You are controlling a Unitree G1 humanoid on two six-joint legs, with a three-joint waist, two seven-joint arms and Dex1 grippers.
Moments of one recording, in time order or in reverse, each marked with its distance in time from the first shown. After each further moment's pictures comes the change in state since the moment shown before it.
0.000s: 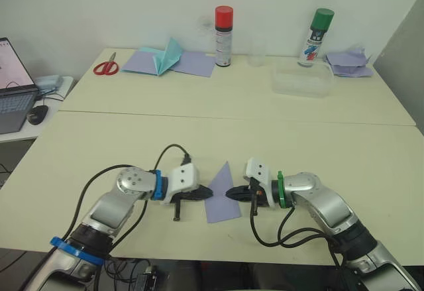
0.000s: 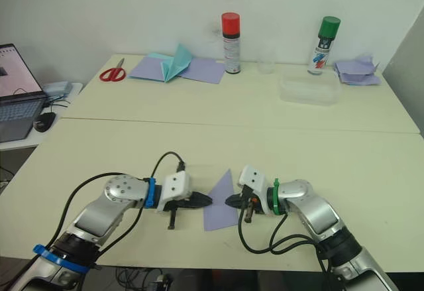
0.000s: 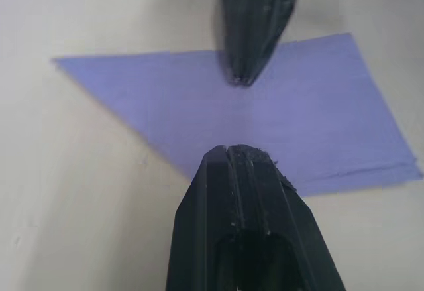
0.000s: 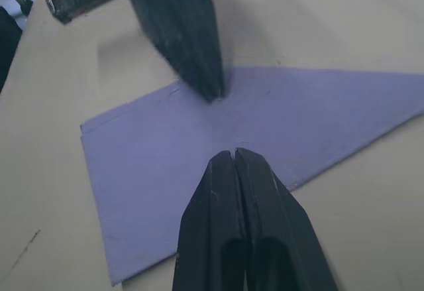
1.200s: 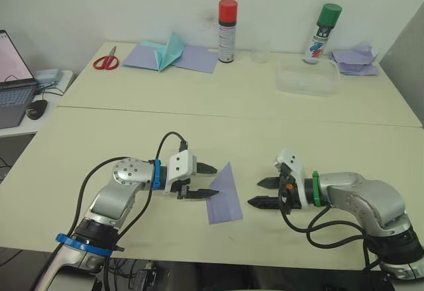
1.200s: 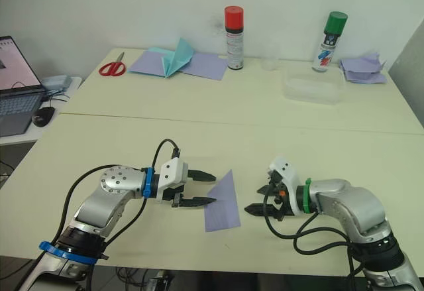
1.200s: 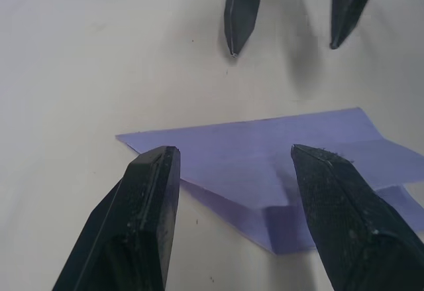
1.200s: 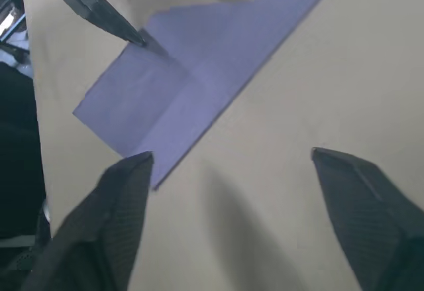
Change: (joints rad) left arm -0.072 -0.094 0.047 0.023 -0.010 -0.122 -0.075; right arm 0.076 -0.138 -0.342 -0.318 0.374 0.711 -0.130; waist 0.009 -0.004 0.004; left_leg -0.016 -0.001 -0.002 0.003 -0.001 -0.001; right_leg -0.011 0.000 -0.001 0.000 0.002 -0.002
